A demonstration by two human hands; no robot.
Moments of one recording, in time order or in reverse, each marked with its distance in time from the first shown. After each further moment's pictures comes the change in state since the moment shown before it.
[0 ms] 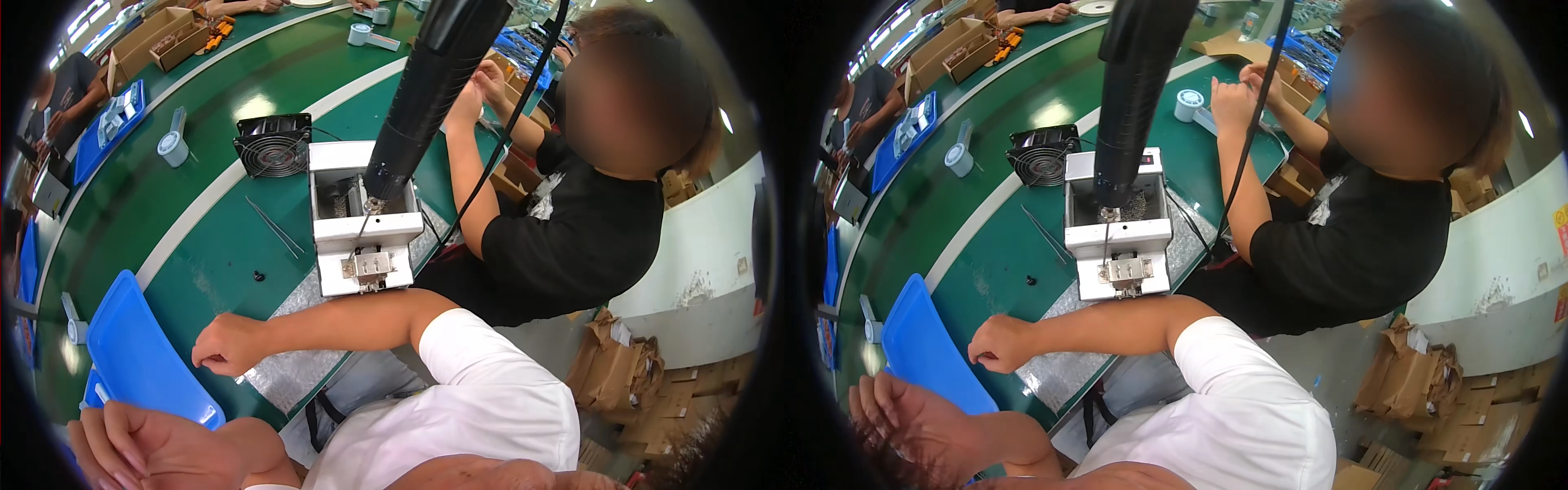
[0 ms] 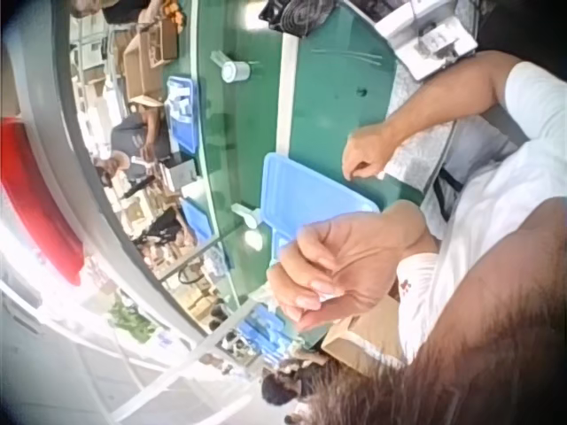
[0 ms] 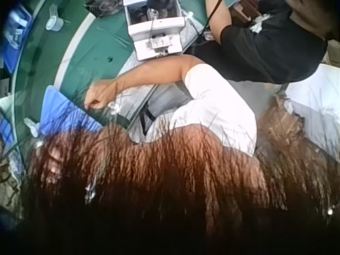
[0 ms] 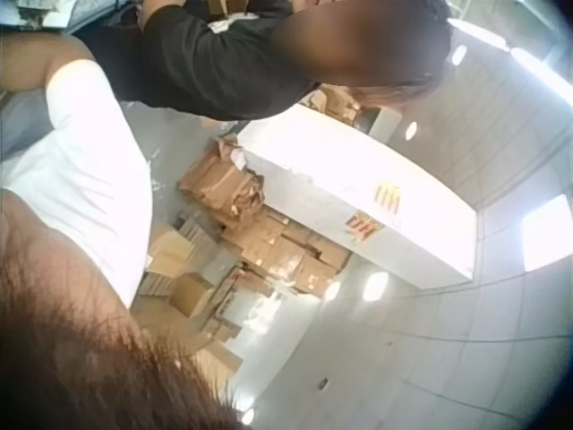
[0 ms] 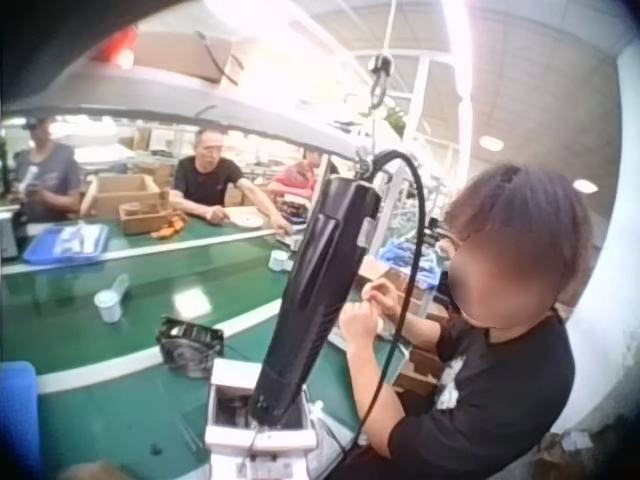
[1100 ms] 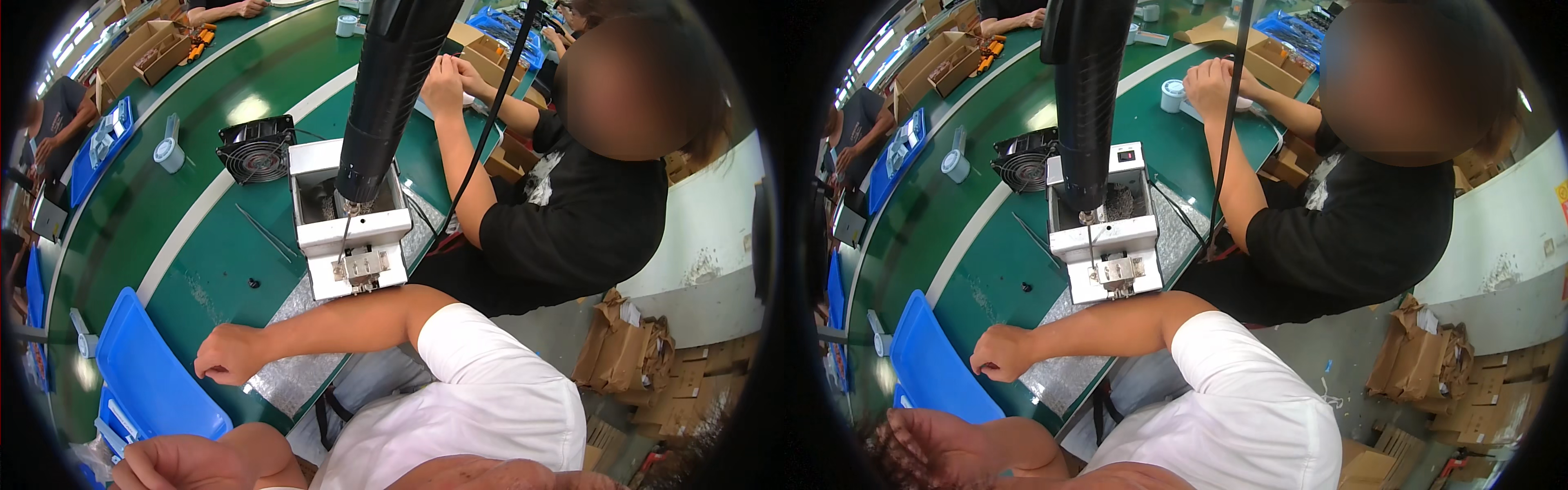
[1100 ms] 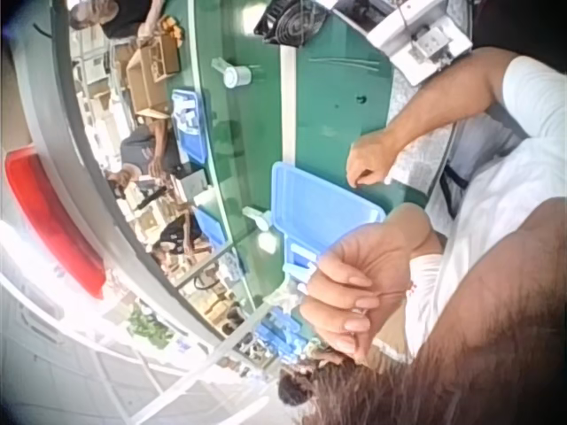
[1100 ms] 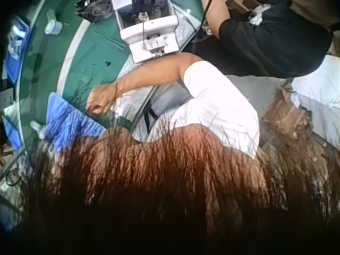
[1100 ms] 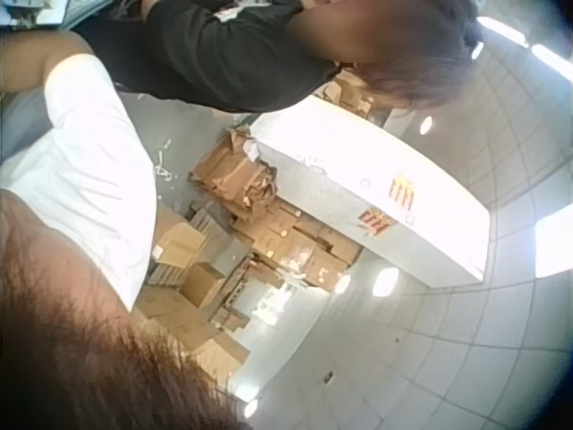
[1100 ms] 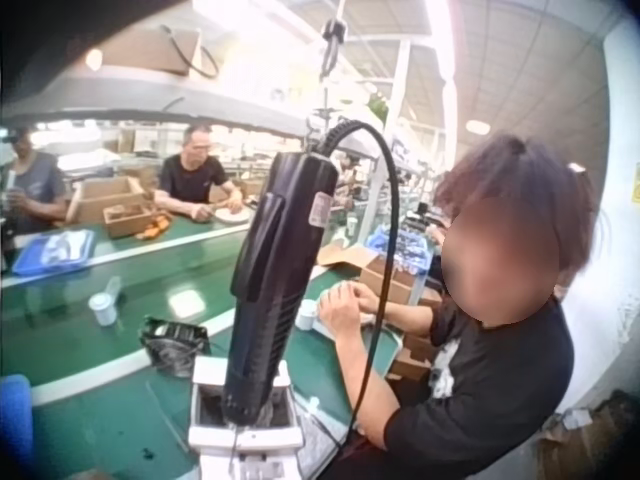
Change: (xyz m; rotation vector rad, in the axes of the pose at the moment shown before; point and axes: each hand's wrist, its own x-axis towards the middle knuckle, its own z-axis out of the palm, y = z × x) left_hand -0.012 0.005 0.001 0.205 -0.278 0.075; right_hand -0.002 0.001 0.002 0.016 0.021 -0.020
